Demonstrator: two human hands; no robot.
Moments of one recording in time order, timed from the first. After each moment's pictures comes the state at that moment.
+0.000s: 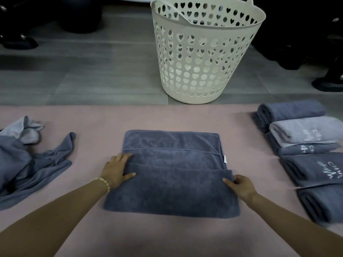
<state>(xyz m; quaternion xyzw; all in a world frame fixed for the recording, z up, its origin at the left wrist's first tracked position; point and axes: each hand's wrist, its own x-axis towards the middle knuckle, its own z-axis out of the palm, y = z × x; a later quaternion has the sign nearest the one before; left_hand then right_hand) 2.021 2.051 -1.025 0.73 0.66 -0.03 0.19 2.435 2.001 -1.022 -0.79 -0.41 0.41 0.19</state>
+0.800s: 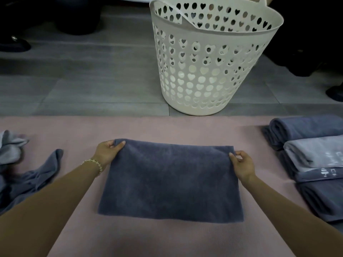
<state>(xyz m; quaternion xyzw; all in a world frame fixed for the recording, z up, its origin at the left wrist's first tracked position) 2.020 2.180 -1.007 0.42 0.72 0.34 0.44 2.433 2.148 -1.022 -0.77 -0.40 0.34 0.37</state>
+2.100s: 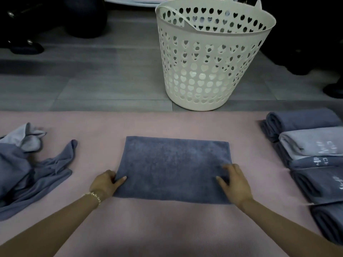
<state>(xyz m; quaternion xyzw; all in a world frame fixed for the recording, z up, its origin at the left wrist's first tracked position) 1.998 2.053 -1.033 0.56 0.78 0.03 0.27 2.402 2.038 -1.011 -0.73 -0.62 0.22 0.17</state>
